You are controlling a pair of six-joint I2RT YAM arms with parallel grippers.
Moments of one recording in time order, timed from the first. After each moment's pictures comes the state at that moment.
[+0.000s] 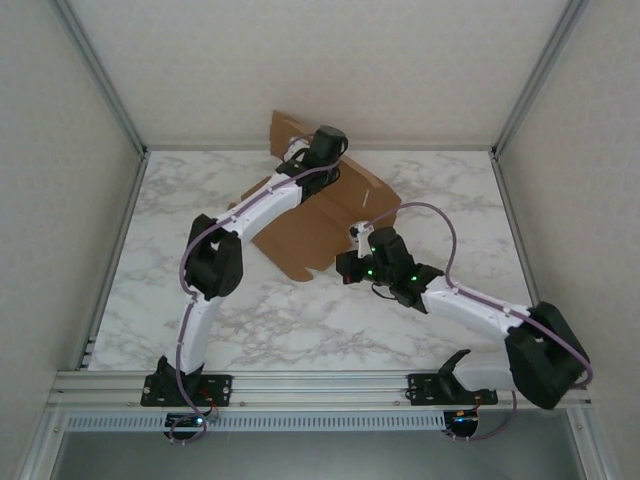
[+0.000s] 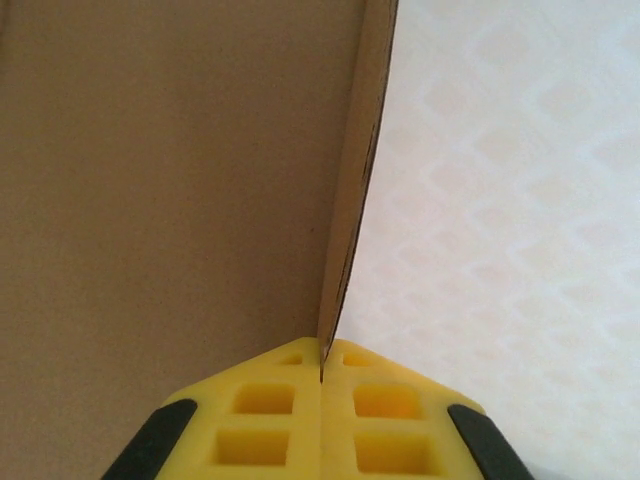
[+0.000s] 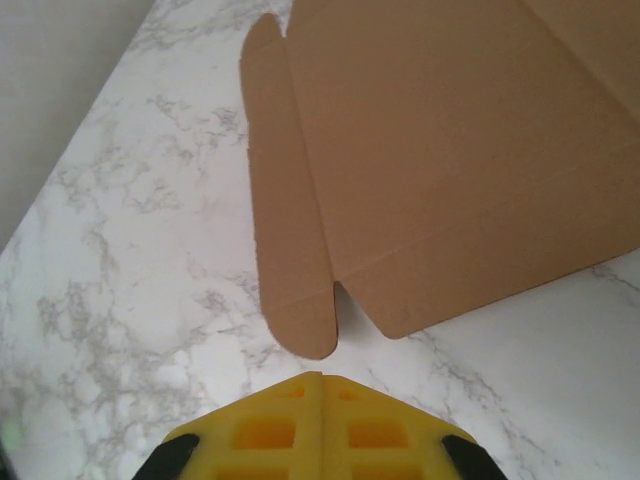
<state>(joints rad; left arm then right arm) -0.60 2.27 2.10 -0.38 -0.39 -1.70 0.73 1.31 0.66 0.06 -0.20 0.49</state>
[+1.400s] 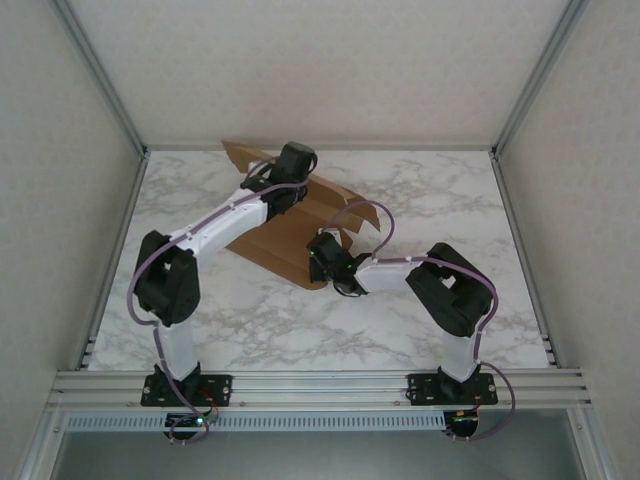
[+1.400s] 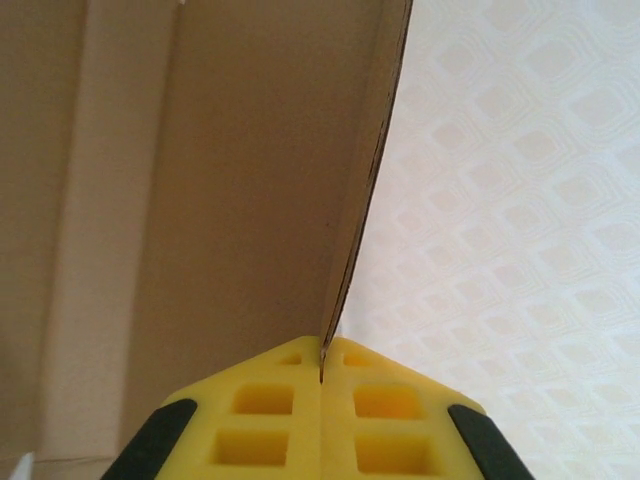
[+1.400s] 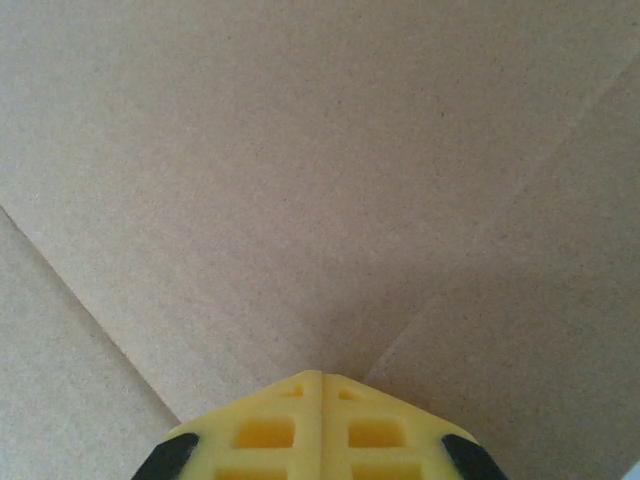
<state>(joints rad) -0.56 1.87 1.58 -0.40 -0.47 -1.86 0.88 1.87 0.97 0.01 0.22 0.59</state>
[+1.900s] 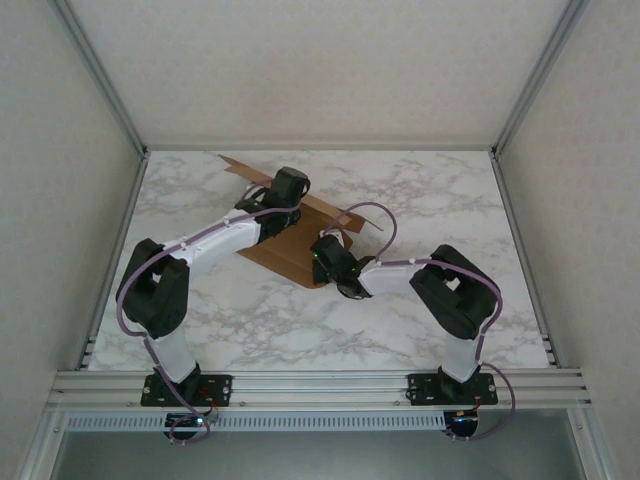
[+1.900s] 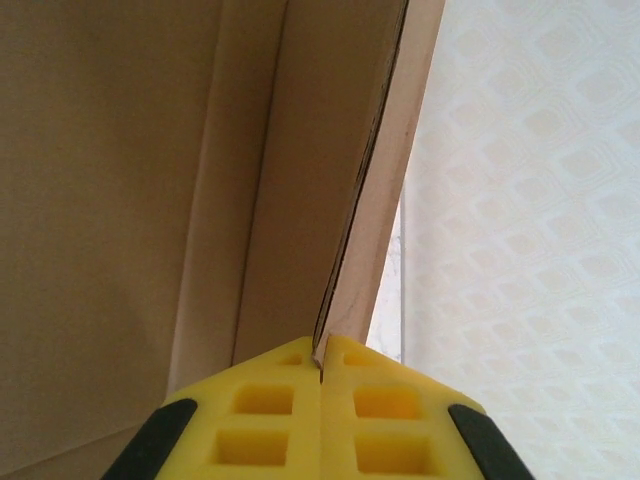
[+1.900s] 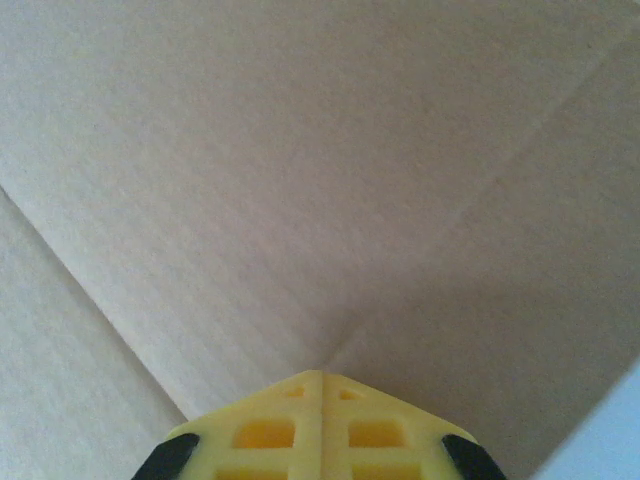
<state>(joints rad) -0.57 1.77 1.33 -0.29 -0.42 -1.86 0.88 1.83 0.91 0.04 0.23 0.54</state>
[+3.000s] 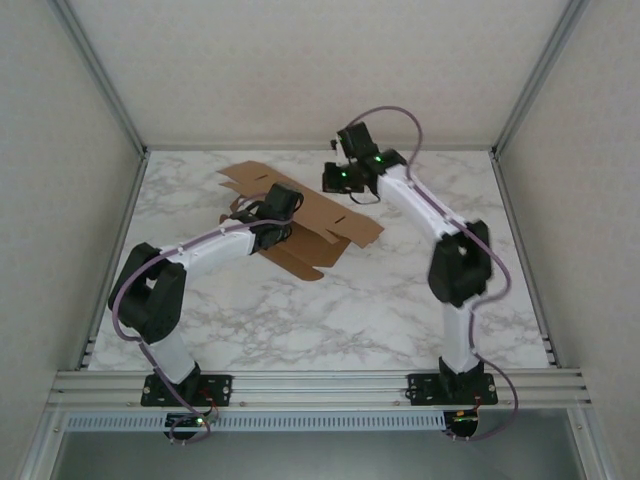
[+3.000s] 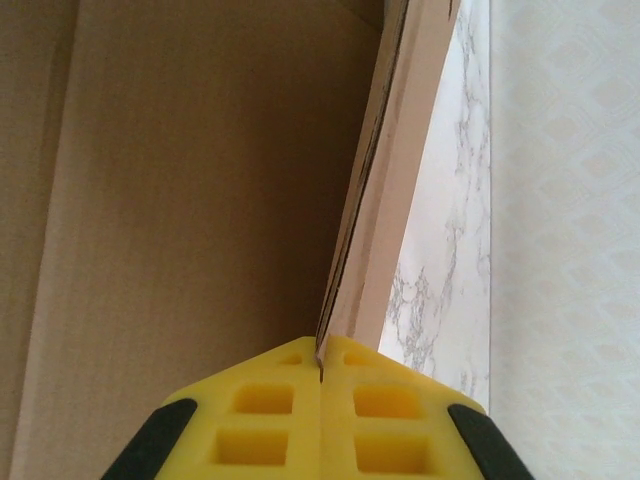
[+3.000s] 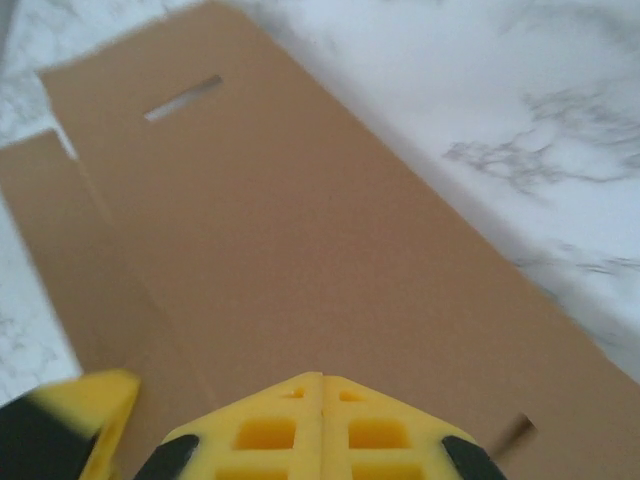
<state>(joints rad) -0.56 1.73 1.19 -0.30 -0.40 -1.80 0.53 2.11 1.98 -0.77 -0.21 0.41</state>
